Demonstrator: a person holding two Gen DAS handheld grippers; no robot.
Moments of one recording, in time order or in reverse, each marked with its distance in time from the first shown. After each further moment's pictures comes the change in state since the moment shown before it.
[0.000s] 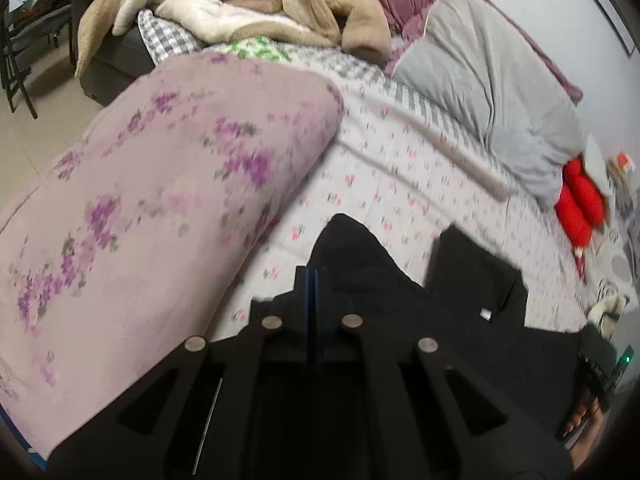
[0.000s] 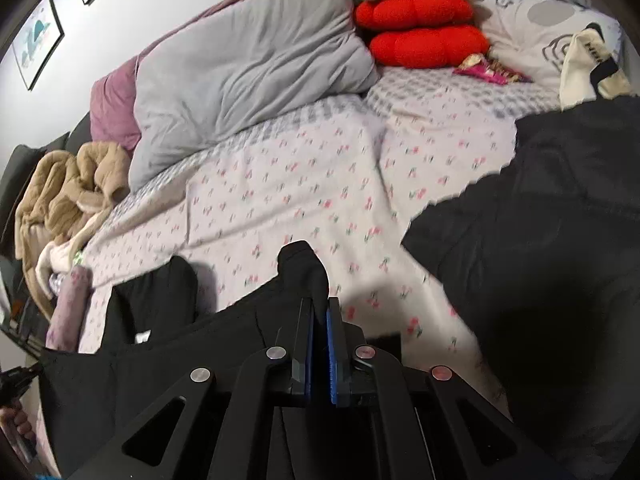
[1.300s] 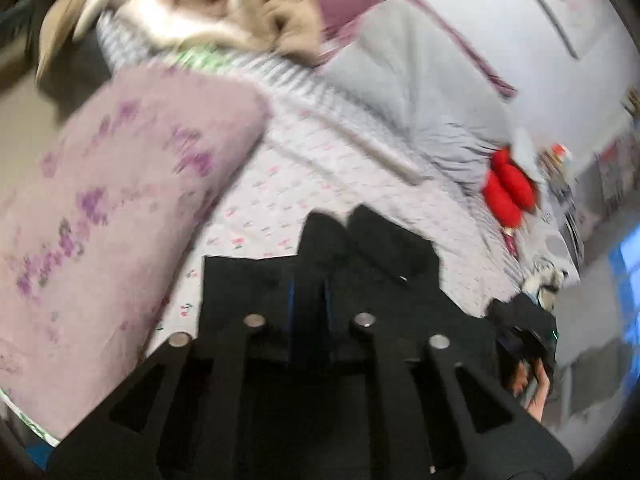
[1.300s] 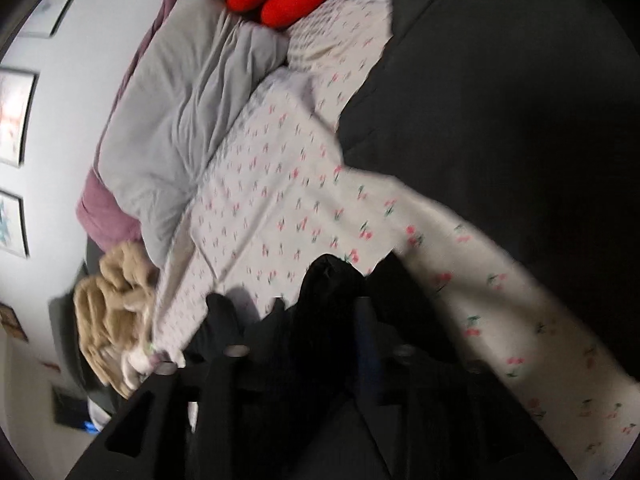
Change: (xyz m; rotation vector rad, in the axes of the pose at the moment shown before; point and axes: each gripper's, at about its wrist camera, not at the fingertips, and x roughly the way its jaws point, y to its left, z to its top) left arm -0.071 0.000 -0.013 0.016 0.076 -0.232; right arm -0.007 -0.070 -0.036 0.569 0.121 0.212
